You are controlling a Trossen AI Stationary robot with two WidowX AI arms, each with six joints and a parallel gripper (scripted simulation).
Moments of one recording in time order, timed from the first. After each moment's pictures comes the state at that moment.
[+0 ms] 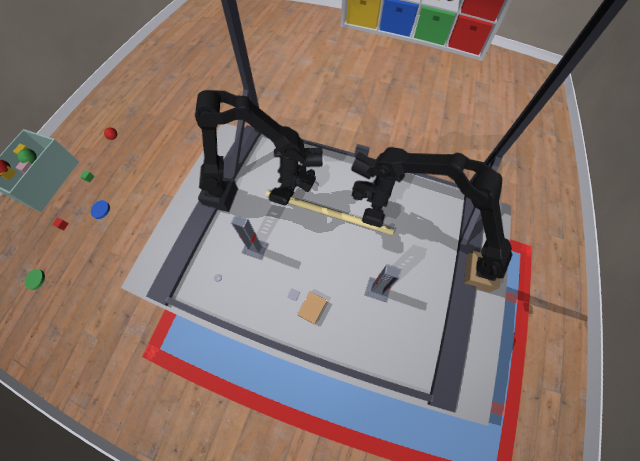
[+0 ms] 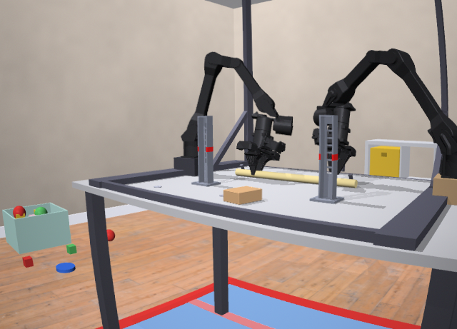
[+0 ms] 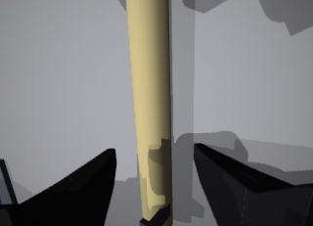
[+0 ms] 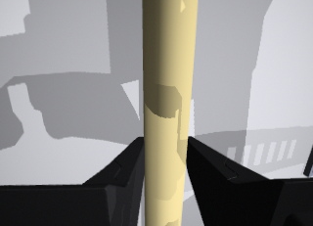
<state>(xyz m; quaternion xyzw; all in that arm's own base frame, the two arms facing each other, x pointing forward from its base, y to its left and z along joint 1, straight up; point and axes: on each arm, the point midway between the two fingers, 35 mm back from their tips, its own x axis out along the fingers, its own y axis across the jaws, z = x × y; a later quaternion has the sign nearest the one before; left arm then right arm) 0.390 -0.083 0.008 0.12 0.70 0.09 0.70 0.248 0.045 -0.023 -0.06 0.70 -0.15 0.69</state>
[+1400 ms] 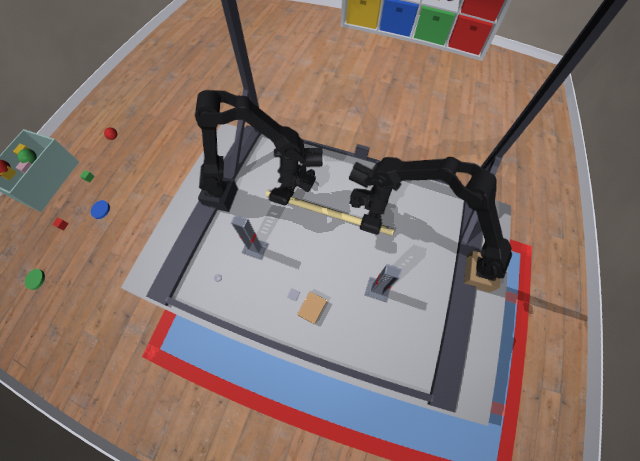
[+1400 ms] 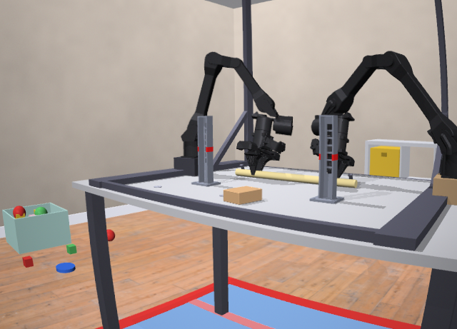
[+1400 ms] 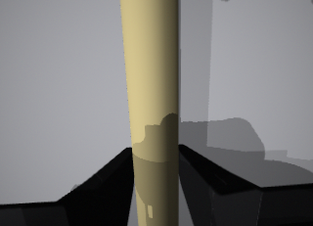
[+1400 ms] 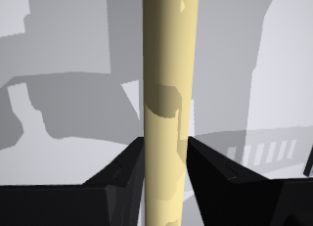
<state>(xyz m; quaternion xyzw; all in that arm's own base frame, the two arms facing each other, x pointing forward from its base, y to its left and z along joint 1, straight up) 0.391 -0.073 -0.024 0.11 0.70 0.09 0.70 0.248 0.045 -0.023 -0.06 0.70 -0.15 0.69</state>
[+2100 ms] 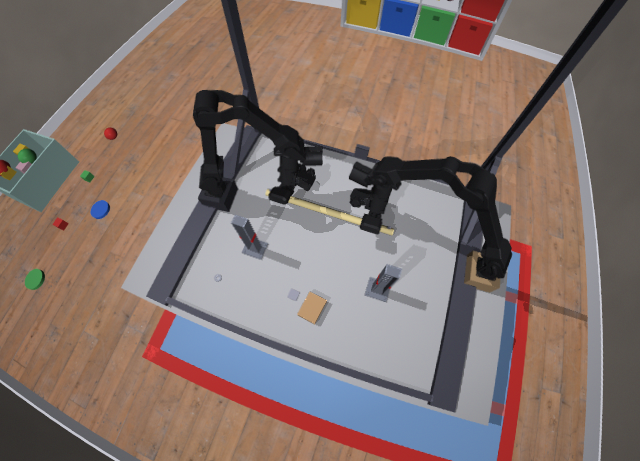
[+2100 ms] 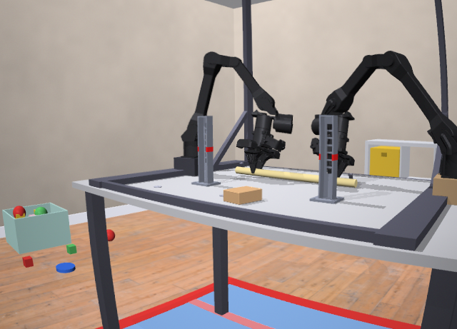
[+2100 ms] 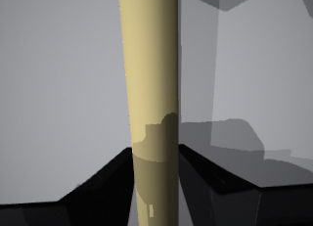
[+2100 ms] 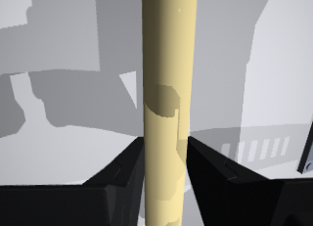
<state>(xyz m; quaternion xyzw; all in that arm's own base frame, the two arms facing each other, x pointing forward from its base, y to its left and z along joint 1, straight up) 0.390 -0.072 -0.022 0.12 0.70 0.09 0.70 0.248 0.044 -0.017 -0.06 0.70 -0.15 0.69</state>
